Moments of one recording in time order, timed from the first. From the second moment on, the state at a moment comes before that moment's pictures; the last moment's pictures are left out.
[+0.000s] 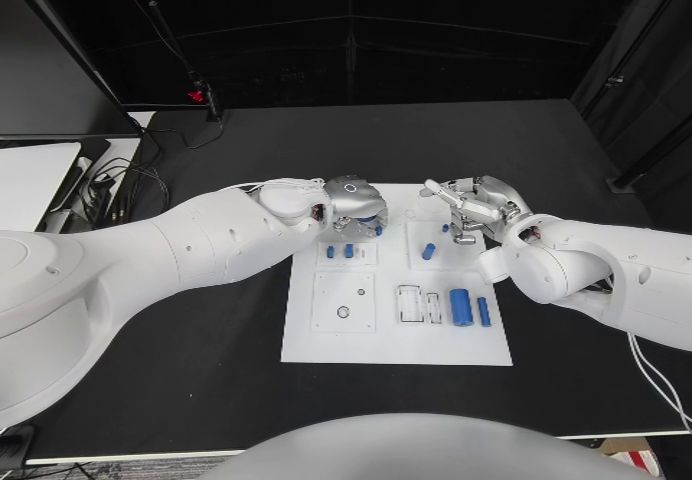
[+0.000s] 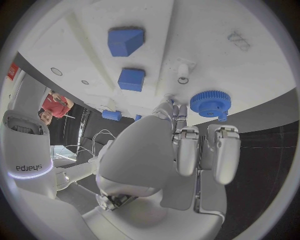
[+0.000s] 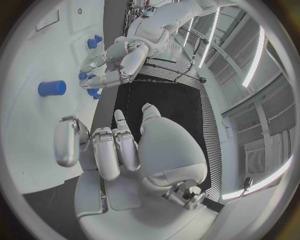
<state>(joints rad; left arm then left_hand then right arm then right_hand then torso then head) 1.27 -0.27 -0.23 0.91 -1.73 -0.31 0.31 1.67 -0.01 0.11 0.29 0.08 0.96 0.10 0.12 0.13 0.93 0.06 0.22 0.06 1.47 -0.01 1.57 1.31 0.01 1.47 0.12 1.57 1.31 1.15 -0.97 -0.10 1.61 -0.25 -0.42 0.26 1.27 0.09 -0.17 0.29 0.42 0.76 0.20 0.27 0.08 1.47 0.14 1.57 1.31 1.47 0.08 1.57 1.31 0.05 1.38 0.20 1.36 1.31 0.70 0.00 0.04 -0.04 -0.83</state>
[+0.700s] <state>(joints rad) 1.26 -0.30 -0.24 0.92 -1.74 -0.44 0.34 1.66 0.00 0.17 0.29 0.08 1.06 0.09 0.17 0.13 1.09 0.04 0.21 0.06 1.47 -0.03 1.57 1.31 0.01 1.47 0.12 1.57 1.31 1.15 -0.97 -0.10 1.61 -0.25 -0.42 0.26 1.27 0.09 -0.17 0.29 0.42 0.75 0.20 0.28 0.08 1.47 0.14 1.57 1.31 1.47 0.08 1.57 1.31 0.05 1.38 0.20 1.36 1.31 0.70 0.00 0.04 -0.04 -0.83</state>
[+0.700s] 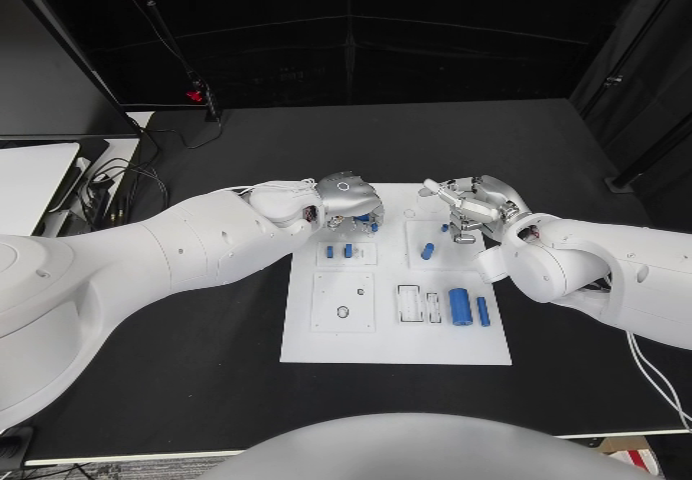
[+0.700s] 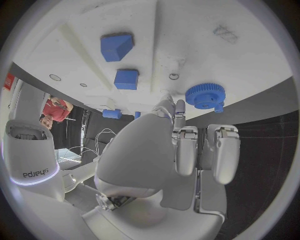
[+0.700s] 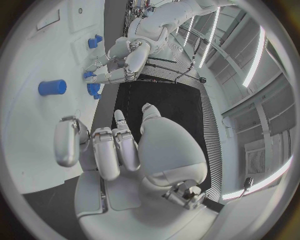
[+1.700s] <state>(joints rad) 1.31 -0.52 -0.24 1.15 -1.73 -0.51 0.33 1.63 -0.01 0.20 0.29 0.08 1.06 0.09 0.15 0.13 1.10 0.04 0.15 0.06 1.47 -0.03 1.57 1.31 0.01 1.47 0.12 1.57 1.31 1.14 -0.98 -0.10 1.61 -0.25 -0.42 0.25 1.27 0.09 -0.17 0.29 0.42 0.75 0.20 0.28 0.08 1.47 0.14 1.57 1.31 1.47 0.08 1.57 1.31 0.05 1.38 0.20 1.36 1.31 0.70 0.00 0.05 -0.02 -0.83</state>
